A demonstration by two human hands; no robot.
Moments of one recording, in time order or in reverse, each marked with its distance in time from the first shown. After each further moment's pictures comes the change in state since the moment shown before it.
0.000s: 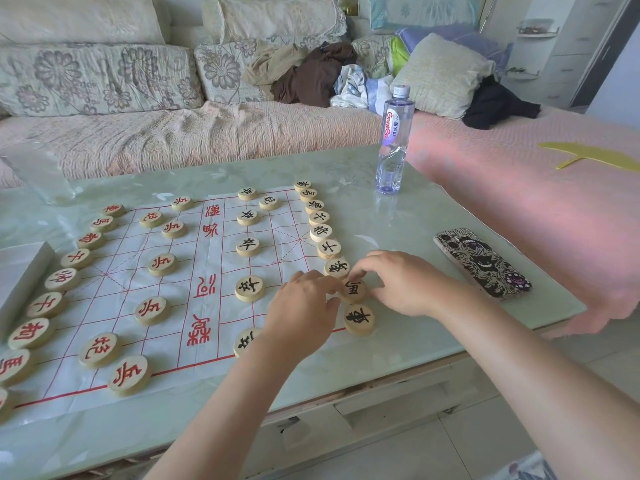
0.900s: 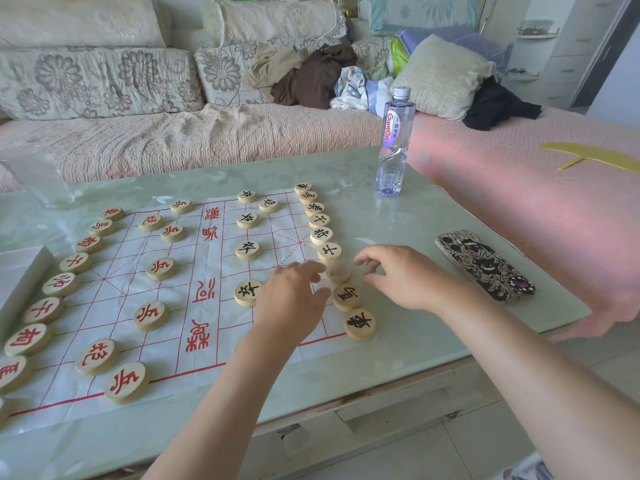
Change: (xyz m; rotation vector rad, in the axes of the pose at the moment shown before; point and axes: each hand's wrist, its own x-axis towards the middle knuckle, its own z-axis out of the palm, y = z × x) left_hand 0.015 -0.012 -0.007 -0.070 0.095 -0.155; right_hand 0.010 0.004 -0.004 0.127 0.091 0.091
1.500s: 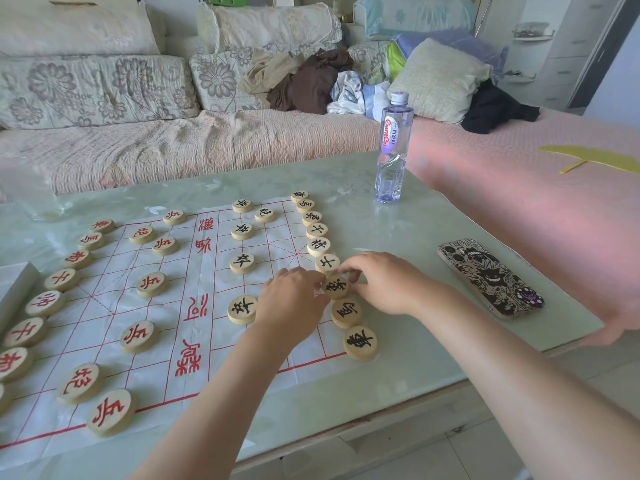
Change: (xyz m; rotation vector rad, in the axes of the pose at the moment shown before) left_hand 0.034 -0.005 0.008 0.180 -0.117 0.051; right_hand 0.031 -0.006 0.010 -0.067 -0.036 -0.043
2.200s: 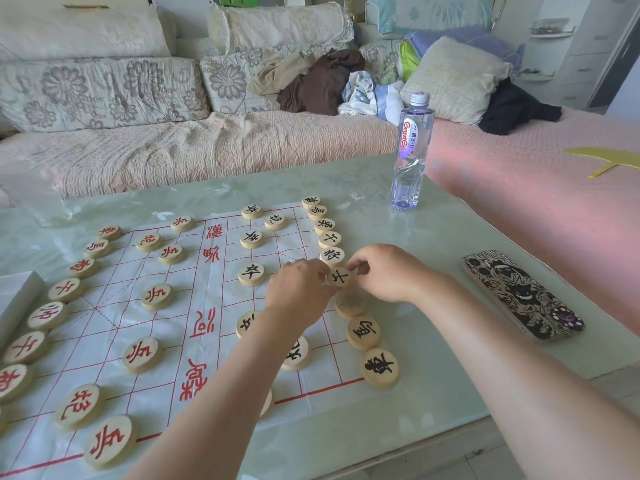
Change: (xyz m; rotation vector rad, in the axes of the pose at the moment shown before) left_hand 0.049 -0.017 0.004 -0.079 -0.003 -0.096; right_hand 0.052 -0.001 -0.002 0.075 -0.032 0.139
